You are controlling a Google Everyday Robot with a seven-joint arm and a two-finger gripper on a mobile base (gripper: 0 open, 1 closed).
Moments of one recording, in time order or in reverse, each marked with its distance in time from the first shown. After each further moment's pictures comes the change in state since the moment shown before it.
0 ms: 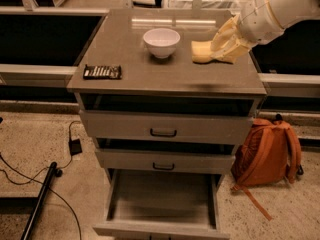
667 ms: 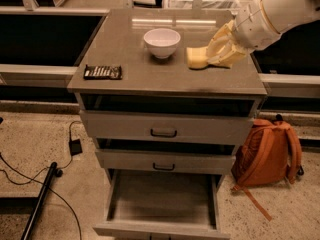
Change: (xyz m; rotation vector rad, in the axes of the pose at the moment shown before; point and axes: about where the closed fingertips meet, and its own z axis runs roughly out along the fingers) arm -0.014 0.022 0.000 -0.025 0.032 -0.052
